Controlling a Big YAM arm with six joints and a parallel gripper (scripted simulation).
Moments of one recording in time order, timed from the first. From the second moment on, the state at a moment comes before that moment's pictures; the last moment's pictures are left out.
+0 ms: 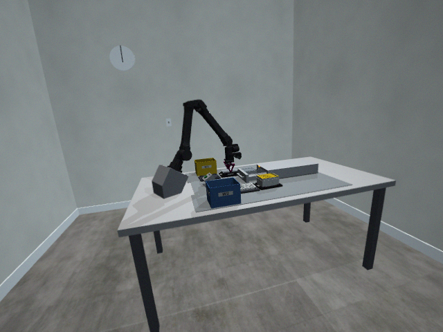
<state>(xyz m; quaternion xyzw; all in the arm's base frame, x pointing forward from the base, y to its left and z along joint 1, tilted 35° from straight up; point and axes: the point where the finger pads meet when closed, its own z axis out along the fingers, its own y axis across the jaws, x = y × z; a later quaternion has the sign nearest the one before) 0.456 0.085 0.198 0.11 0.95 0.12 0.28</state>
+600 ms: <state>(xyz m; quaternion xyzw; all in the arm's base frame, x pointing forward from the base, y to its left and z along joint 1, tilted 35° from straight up) 0.457 0.085 0.199 0.11 0.94 0.12 0.28</state>
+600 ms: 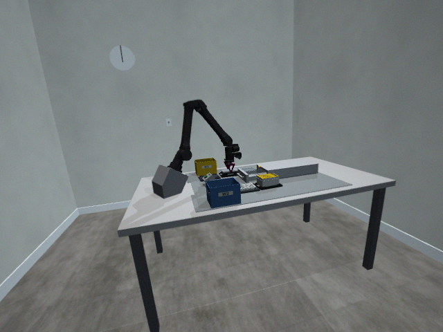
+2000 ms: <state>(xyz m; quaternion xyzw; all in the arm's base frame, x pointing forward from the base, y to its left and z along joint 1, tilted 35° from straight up) 0.457 0.085 0.199 0.11 0.94 0.12 0.28</state>
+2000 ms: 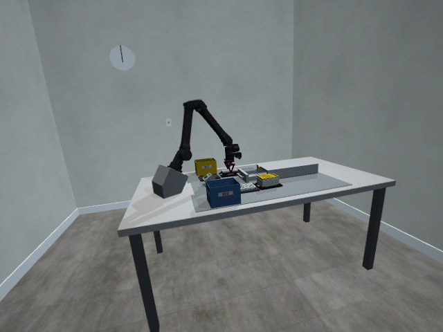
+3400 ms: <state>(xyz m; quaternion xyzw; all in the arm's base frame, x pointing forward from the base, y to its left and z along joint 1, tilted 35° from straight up) 0.458 0.085 0.196 0.11 0.94 0.12 0.28</state>
